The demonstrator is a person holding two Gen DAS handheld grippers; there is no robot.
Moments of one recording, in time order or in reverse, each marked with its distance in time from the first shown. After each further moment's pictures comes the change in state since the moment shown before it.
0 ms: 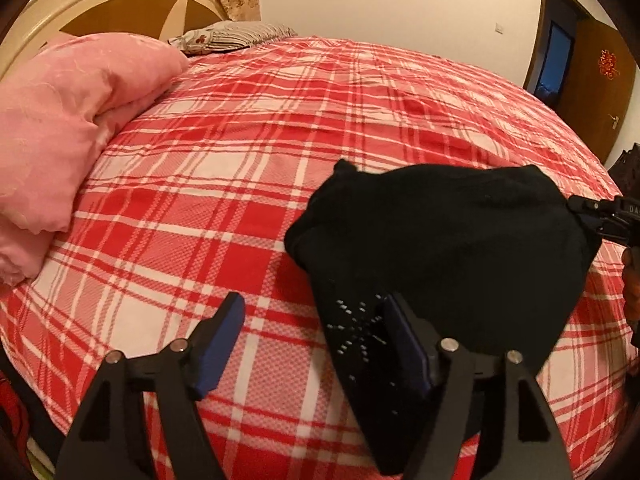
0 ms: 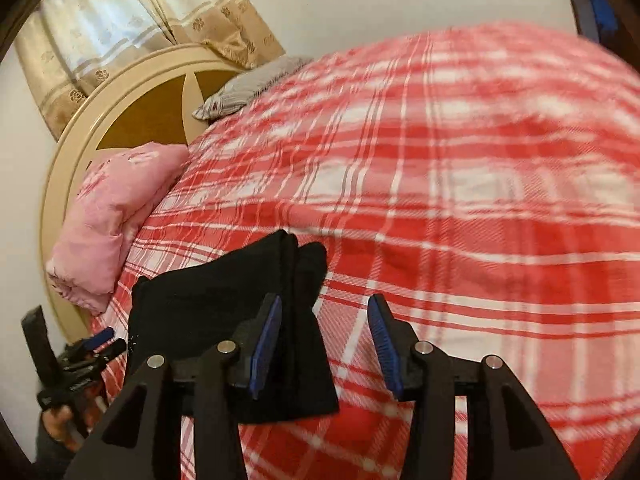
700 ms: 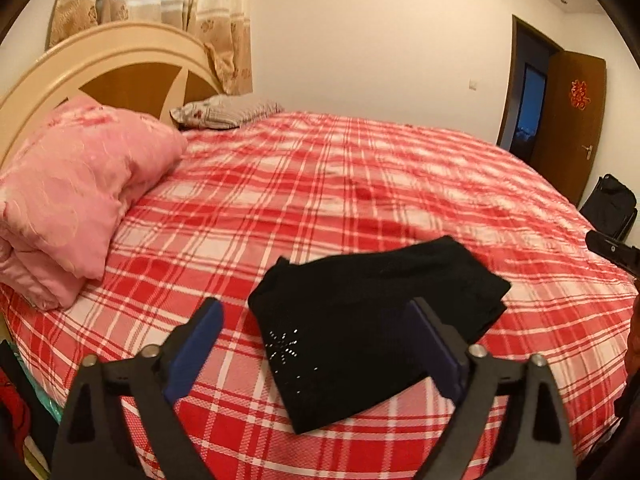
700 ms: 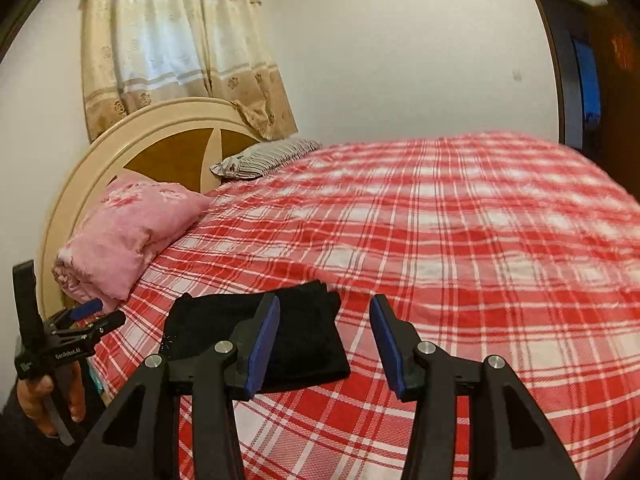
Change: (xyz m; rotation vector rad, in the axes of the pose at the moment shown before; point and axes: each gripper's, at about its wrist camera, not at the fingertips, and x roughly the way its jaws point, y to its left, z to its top) left arm -0.108 -0.038 0.005 0.006 -0.262 -0.048; right arm -0.139 0.066 -0.034 -0.160 -0.287 -0.085
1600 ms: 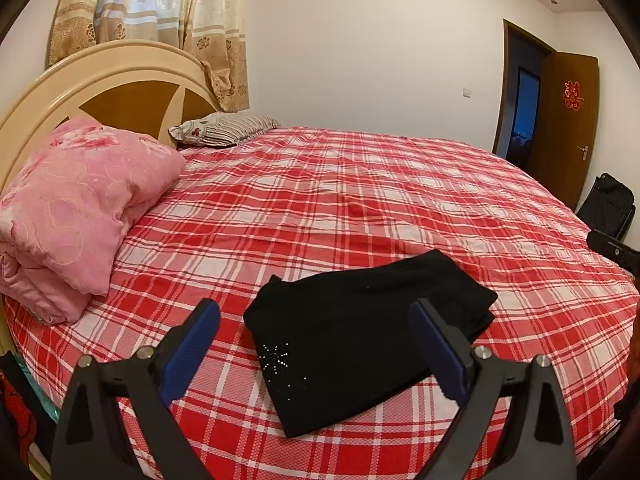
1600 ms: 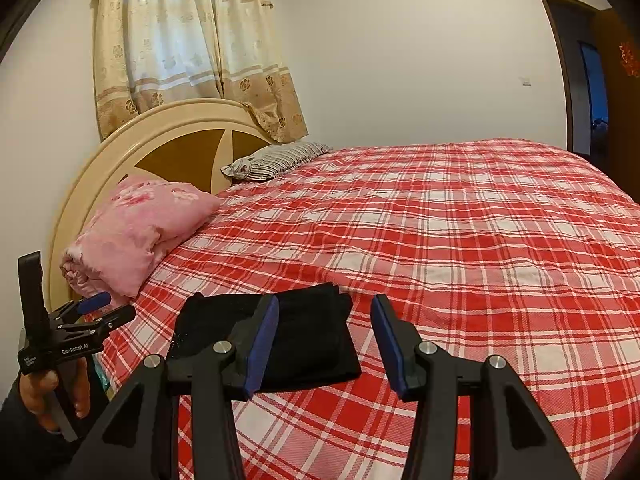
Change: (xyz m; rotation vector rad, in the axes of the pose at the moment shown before) left arm -0.014 -0.013 0.006 0.023 -0.042 0.006; right arm -0.003 0.007 -0.002 -0.007 0.006 0.028
